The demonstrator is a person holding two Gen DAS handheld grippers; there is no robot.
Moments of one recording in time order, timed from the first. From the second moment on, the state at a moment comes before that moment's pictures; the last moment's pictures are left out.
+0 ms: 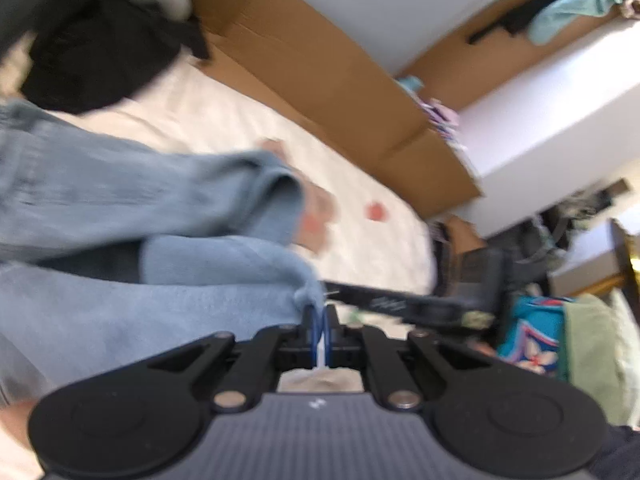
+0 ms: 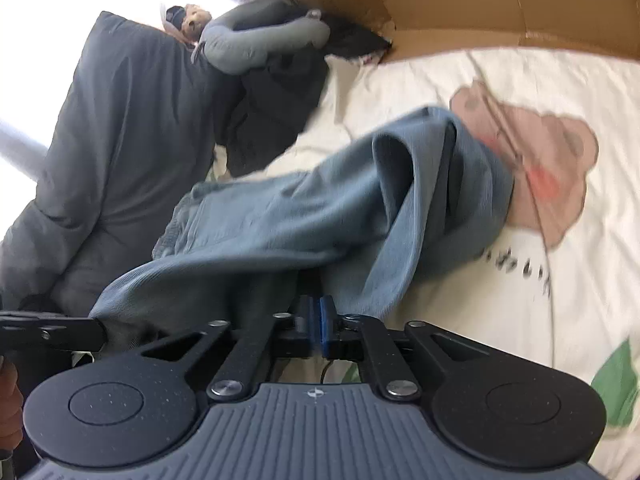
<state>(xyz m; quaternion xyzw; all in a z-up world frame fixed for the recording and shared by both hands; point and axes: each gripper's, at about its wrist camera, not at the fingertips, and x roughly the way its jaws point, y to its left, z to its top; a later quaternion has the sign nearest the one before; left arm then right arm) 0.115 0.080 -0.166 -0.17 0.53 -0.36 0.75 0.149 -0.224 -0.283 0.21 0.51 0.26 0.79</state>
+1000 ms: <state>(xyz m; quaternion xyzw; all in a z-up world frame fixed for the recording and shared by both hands) 0.116 -0.028 -0.240 -0.22 0.56 -0.41 0.68 0.116 -0.338 -0.269 0.26 0.54 0.15 0.79</state>
